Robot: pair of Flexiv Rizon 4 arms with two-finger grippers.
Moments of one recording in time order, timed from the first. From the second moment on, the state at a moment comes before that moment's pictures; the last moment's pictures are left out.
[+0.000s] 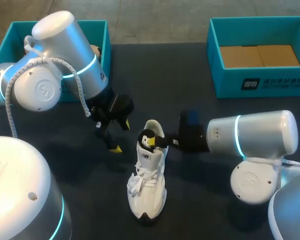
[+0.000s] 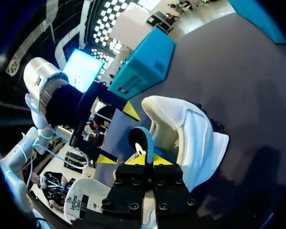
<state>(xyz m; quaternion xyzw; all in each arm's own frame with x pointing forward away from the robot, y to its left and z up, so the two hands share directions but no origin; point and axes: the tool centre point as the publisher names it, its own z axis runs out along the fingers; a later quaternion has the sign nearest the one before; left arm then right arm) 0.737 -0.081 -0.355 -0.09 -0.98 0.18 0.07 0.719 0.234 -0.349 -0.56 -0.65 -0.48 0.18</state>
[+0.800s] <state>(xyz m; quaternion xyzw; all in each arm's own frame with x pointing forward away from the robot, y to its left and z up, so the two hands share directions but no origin) 0.737 -0.081 -0.355 -0.09 -0.98 0.18 0.07 0.744 0.231 -0.311 -0.52 -0.67 -0.52 0.09</state>
